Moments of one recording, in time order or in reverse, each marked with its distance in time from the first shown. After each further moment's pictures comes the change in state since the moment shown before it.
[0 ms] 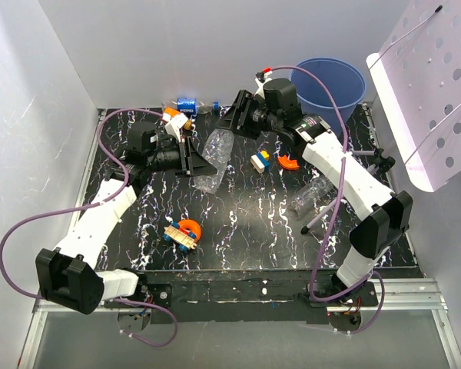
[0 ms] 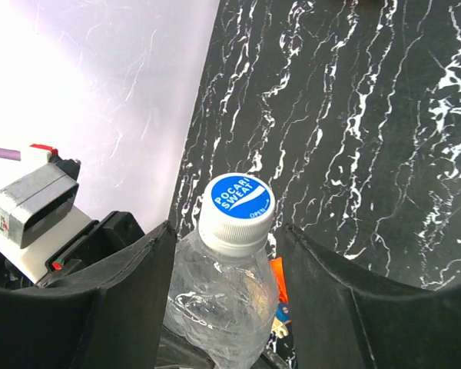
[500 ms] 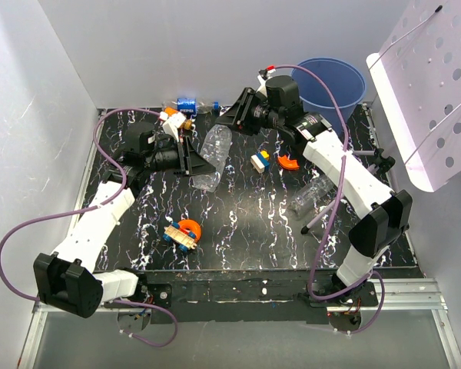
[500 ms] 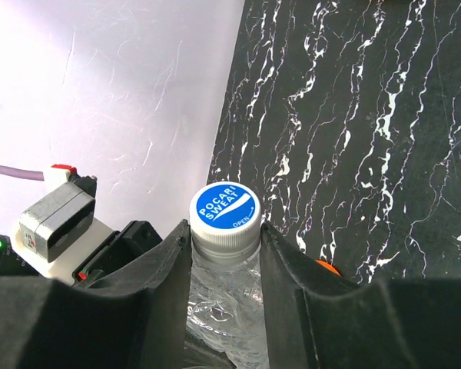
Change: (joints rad) left arm 0.001 -0.030 -0.003 -0.002 -0.030 0.016; right arm -0.019 0.016 0.012 0.042 -0.042 0.104
